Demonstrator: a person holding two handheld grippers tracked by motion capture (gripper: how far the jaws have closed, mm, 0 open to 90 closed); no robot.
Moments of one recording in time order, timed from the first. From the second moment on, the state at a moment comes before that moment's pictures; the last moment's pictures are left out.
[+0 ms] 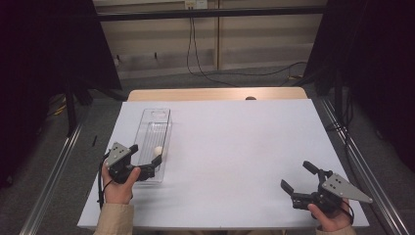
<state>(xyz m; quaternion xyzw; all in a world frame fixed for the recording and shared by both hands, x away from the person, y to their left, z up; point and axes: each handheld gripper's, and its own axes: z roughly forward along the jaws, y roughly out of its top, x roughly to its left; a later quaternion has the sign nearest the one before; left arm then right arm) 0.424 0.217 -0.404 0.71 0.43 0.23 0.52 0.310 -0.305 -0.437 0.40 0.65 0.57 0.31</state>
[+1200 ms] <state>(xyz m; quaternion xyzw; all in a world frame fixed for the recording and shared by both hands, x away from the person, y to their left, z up) 0.401 0.243 -0.409 0.69 0.41 0.25 0.54 0.312 -0.305 -0.437 0.39 0.65 0.57 0.31</state>
